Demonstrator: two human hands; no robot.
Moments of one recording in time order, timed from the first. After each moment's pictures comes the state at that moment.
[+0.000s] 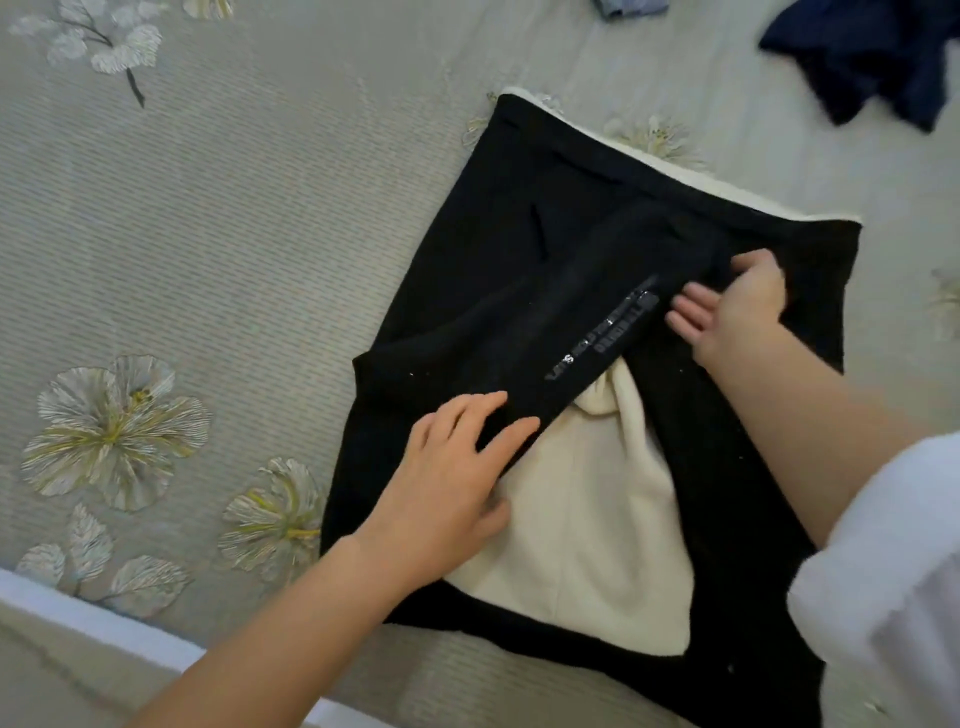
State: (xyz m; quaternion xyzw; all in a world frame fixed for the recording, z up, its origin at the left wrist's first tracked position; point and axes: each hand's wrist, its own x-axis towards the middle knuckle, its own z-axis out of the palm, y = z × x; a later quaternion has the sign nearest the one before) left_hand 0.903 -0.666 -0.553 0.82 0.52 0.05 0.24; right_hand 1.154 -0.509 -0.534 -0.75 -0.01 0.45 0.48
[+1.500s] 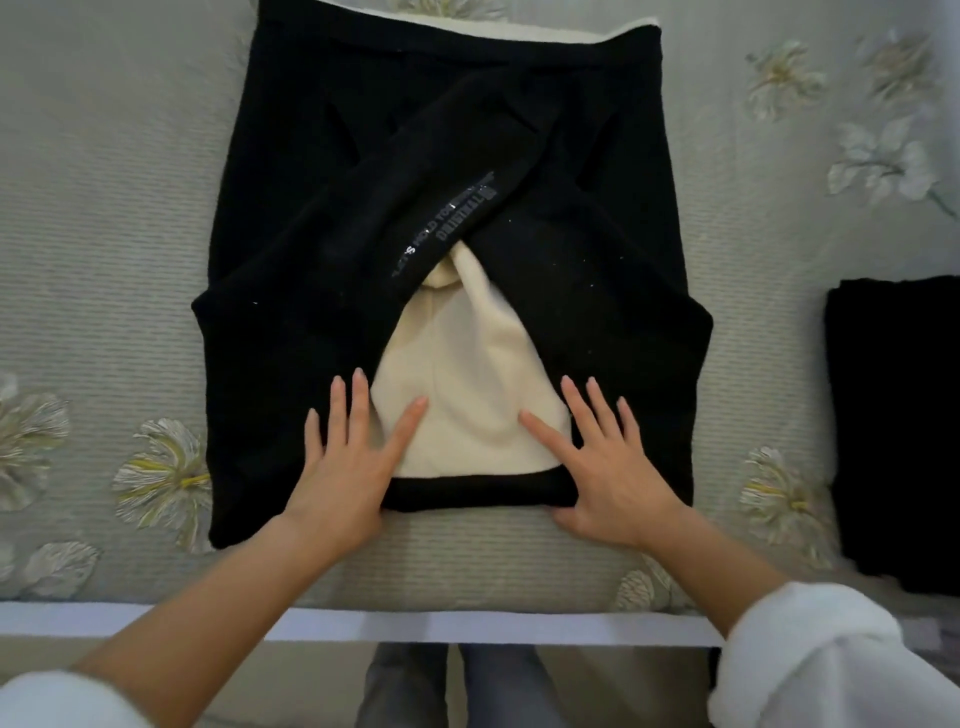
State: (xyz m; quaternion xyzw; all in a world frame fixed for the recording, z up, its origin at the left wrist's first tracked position) left_hand 0.932 -0.743 -0.593 0.83 0.46 -0.23 0.20; right_hand 1.206 -0.823 -0.593 -0.63 -0.72 0.26 -0.13
